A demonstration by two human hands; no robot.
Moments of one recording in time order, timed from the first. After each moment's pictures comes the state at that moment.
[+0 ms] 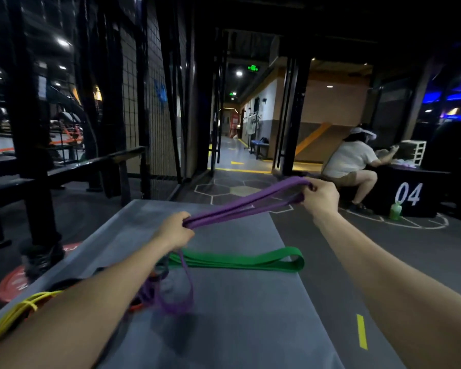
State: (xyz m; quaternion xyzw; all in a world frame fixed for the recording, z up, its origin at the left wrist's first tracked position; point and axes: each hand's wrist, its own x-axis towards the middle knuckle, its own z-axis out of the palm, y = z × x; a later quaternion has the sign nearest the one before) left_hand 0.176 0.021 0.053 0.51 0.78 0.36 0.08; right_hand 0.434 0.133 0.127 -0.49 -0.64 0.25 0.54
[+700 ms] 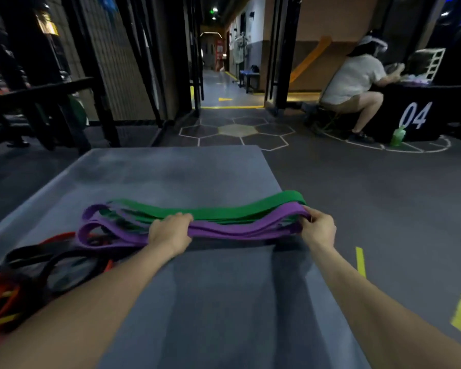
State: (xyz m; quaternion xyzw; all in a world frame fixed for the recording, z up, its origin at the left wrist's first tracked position) left_hand 0.191 0.140 -0.101 0.58 0.81 0.01 -0.04; right_hand 0.455 0.237 -0.111 -0.64 -0.53 0.34 0.44
